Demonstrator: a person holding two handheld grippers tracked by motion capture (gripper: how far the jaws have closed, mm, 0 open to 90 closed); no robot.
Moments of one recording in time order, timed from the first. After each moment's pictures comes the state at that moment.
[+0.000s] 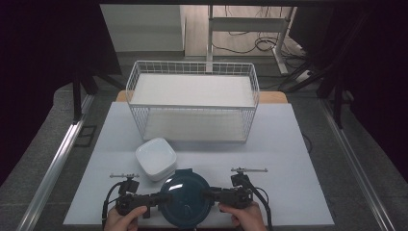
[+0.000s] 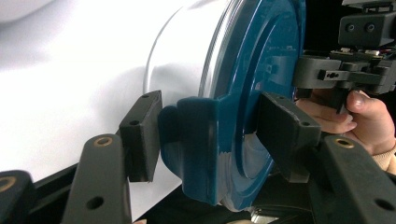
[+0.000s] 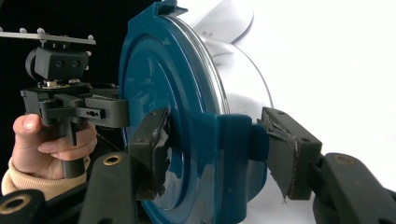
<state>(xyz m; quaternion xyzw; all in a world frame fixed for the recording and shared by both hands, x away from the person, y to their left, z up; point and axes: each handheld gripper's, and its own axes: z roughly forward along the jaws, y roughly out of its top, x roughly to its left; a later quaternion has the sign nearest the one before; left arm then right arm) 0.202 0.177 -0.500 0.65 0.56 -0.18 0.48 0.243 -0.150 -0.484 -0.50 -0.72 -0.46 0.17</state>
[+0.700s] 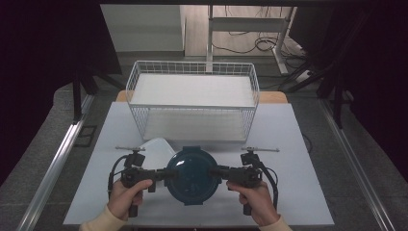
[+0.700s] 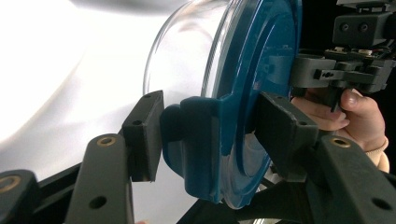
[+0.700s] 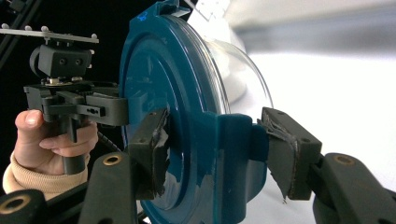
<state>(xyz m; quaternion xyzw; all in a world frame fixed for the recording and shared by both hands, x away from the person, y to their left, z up) 0.255 0.169 -0.445 0.68 0.53 -0.16 0.49 0.280 -0.164 -0.438 -0.49 -0.71 -0.49 0.14</state>
